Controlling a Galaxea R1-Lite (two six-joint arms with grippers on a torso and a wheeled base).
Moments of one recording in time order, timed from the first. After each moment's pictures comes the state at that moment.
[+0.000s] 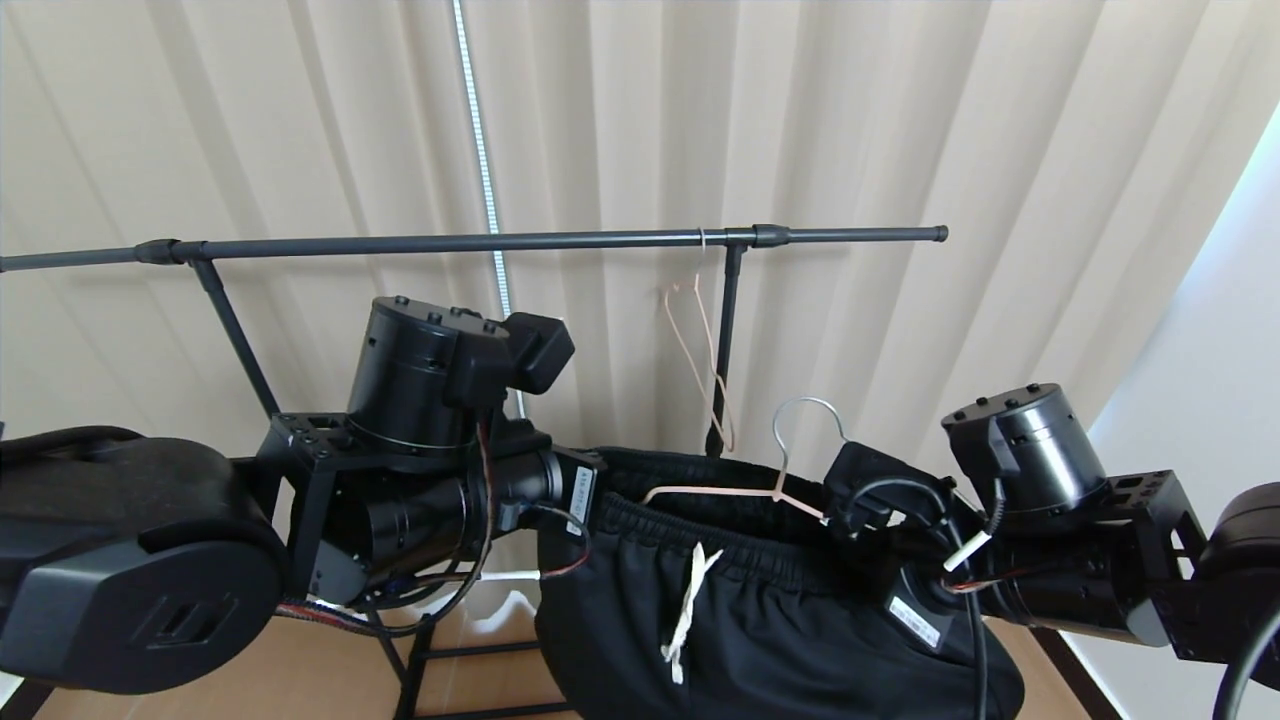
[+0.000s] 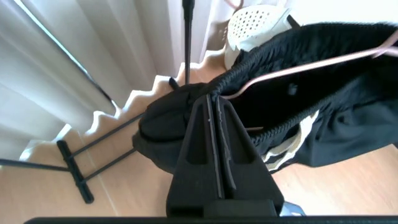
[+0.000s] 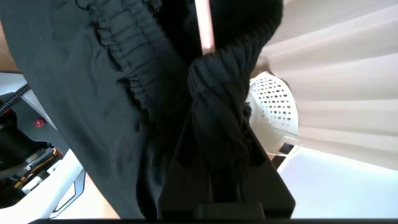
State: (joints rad) left arm -0.71 1.69 -0.94 -0.25 0.15 -0.12; right arm 0.57 1.67 -0.76 -0.10 -0.15 -0.41
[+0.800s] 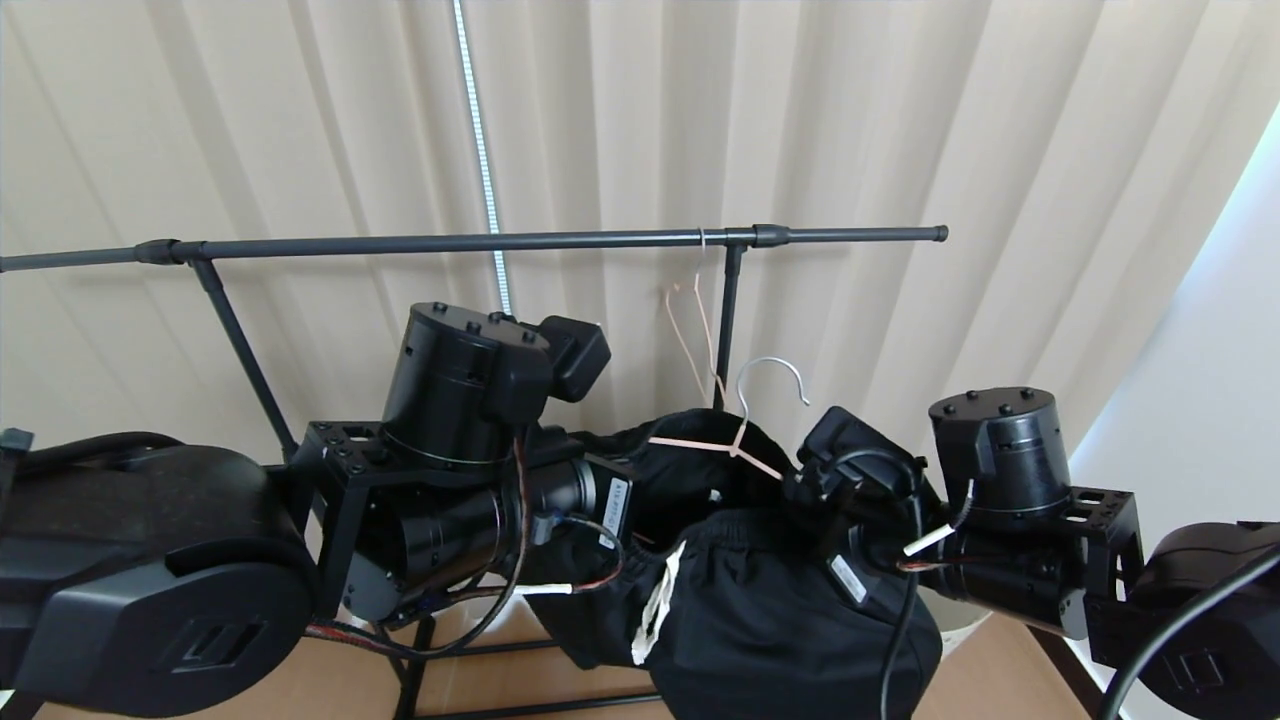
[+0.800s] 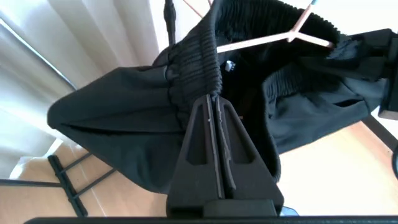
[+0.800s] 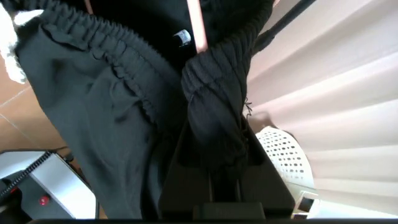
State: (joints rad) left arm -0.77 1.71 -0.96 -0.26 0.17 -0.12; right arm 0.59 1.76 -0.67 -0.54 -0.07 -0.32
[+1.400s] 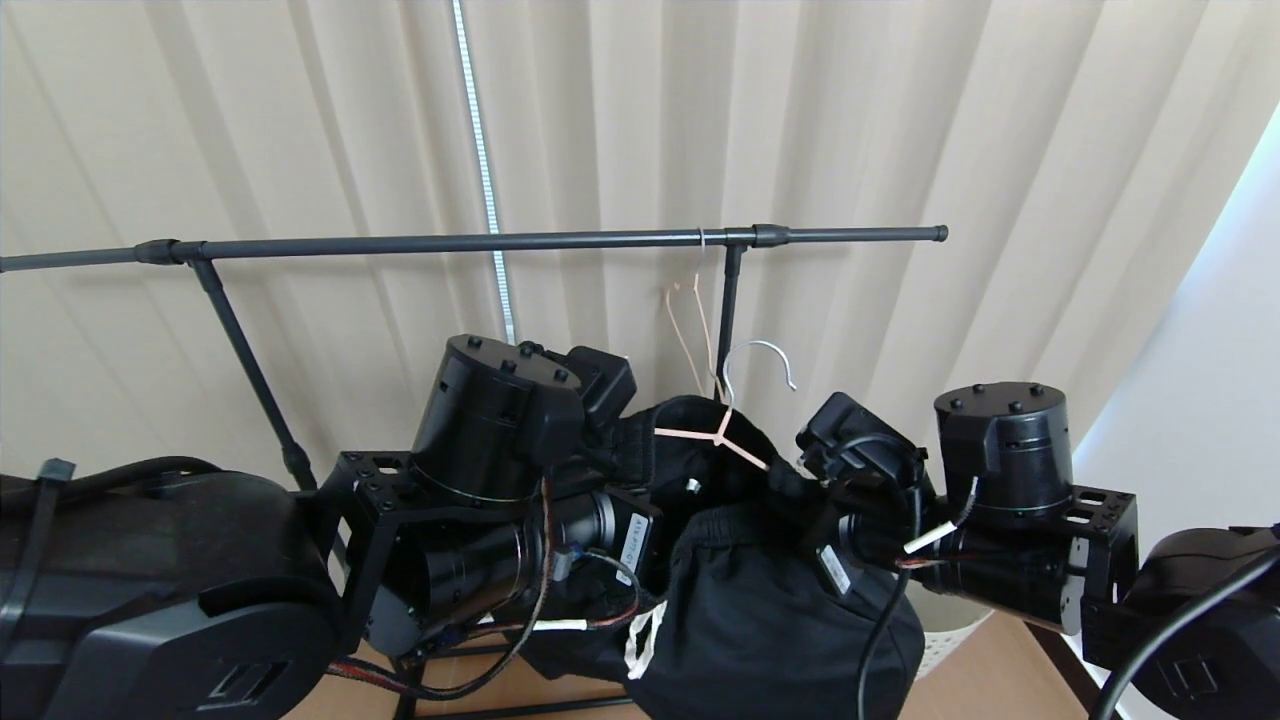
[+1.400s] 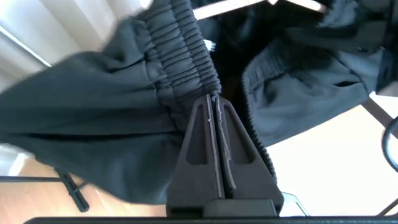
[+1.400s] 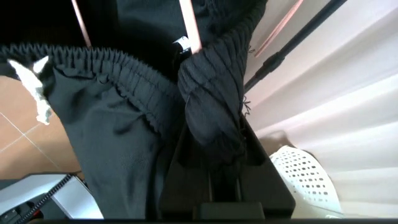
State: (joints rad) left arm -0.82 1.73 -0.93 -0.26 0.17 -0.12; right arm 0.60 1.77 -0.67 -0.63 0.01 -0.25
